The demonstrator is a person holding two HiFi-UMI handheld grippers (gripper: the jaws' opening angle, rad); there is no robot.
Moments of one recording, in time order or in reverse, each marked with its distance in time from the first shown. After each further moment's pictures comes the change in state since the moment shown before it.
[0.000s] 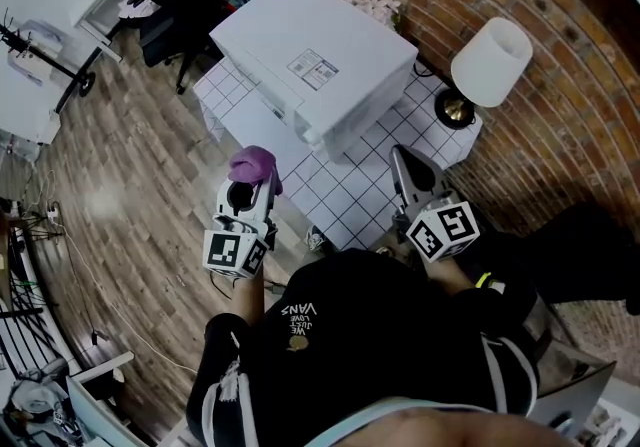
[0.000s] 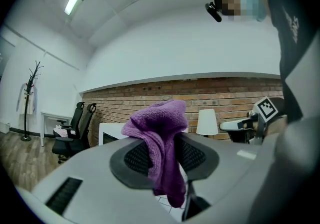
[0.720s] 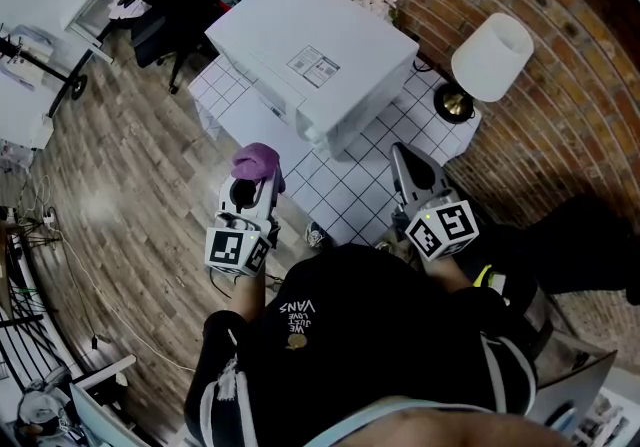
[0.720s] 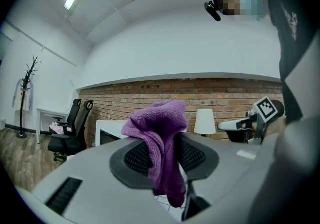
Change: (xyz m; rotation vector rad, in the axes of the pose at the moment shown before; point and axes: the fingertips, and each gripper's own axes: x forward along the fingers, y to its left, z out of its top) left arm 0.007 0.006 -0.006 -0.024 0.017 -0.036; right arm 0.006 0.006 -0.006 -0.016 0.009 -0.042
